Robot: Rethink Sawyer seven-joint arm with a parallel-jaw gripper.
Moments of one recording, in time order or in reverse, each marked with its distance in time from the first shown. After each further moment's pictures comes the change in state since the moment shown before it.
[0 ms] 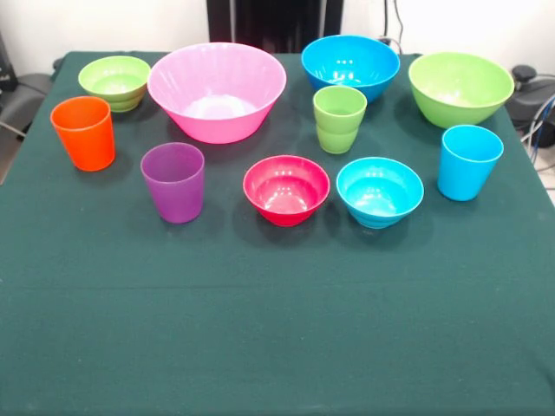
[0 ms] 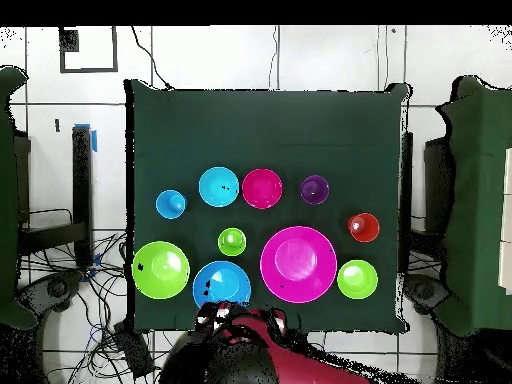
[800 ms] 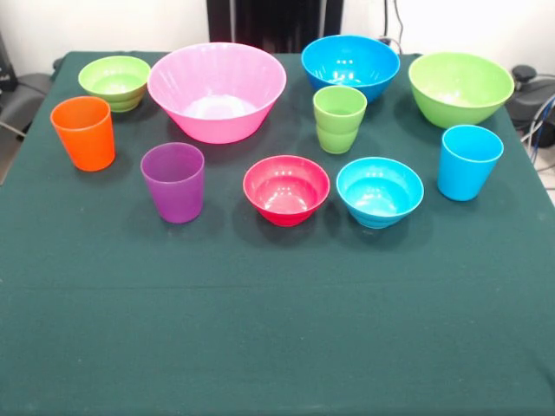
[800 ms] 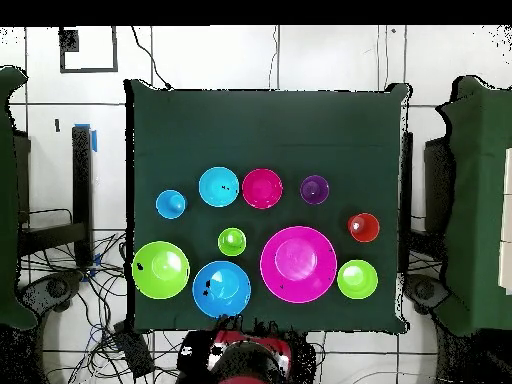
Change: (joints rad) arm 0.034 -0.177 -0.042 0.004 -0.002 0.000 0.000
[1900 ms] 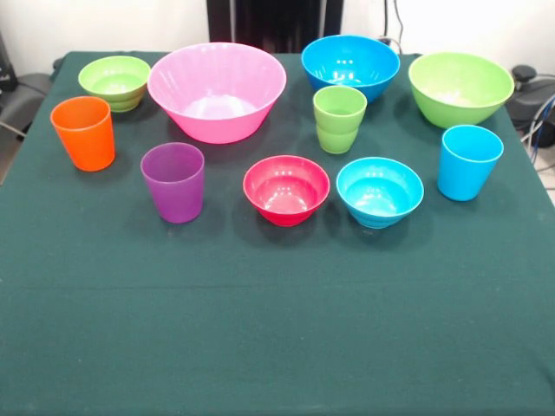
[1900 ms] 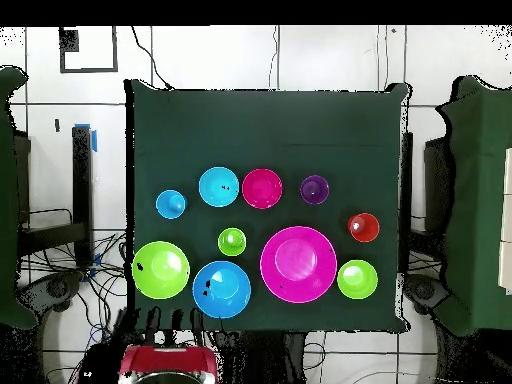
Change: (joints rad) arm 0.189 -0.082 -0.047 0.013 0.300 -0.181 -0.020
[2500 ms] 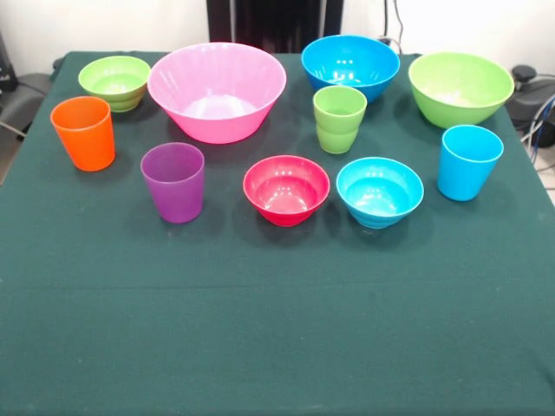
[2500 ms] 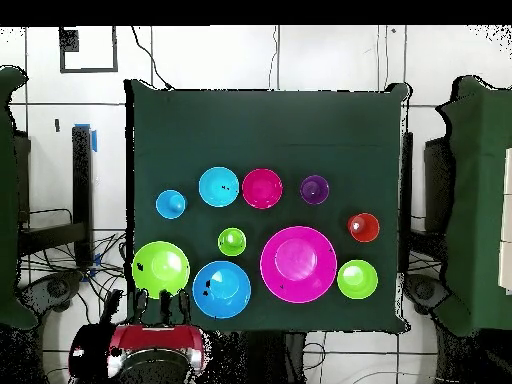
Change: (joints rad) arm 0.043 0.057 0.000 0.023 0.037 -0.099 -0.027
